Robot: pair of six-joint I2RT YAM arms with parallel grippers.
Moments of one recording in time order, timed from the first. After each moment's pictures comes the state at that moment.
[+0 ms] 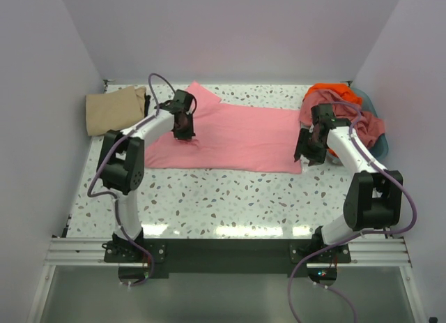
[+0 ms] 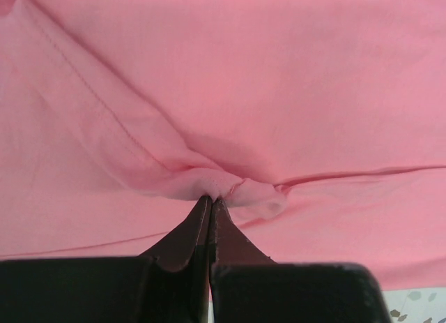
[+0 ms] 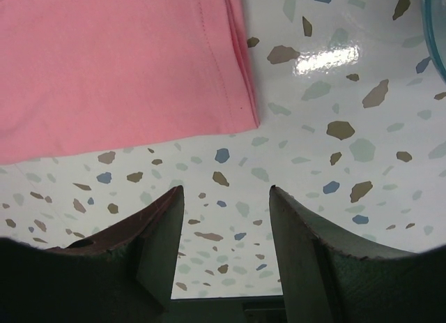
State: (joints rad) left arm -0.33 1.97 1.47 -0.61 -0.07 -0.40; right arm 0.05 1.54 1.17 -0.89 0.00 0.36
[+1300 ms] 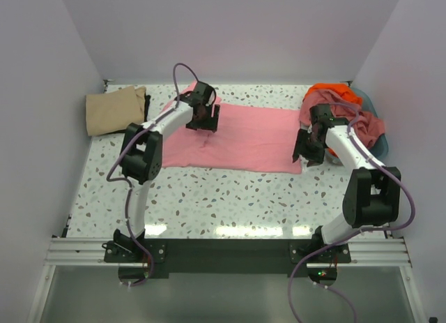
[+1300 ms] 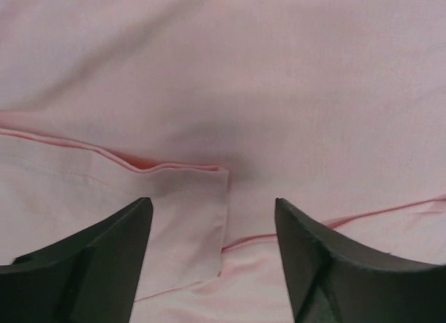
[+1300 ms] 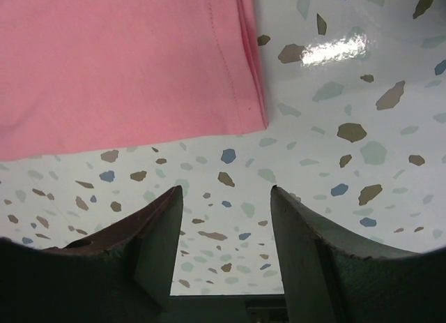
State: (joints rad) left arm -0.43 2.22 1.83 -0.66 -0.07 -0.28; right arm 0.06 1.57 1.17 -0.89 -0.02 0.36
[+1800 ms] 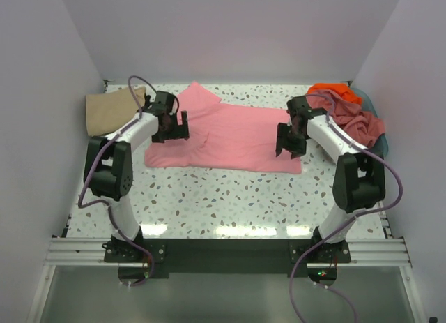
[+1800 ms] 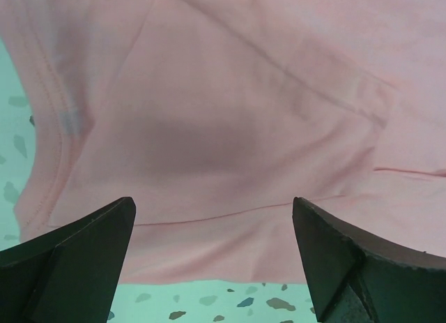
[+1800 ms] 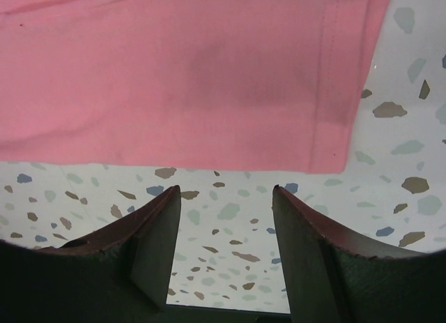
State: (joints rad) left arm -0.24 1.88 1.40 -0.57 -0.06 -0.34; right arm 0.20 1.72 1.32 -0.88 -0.02 0.36
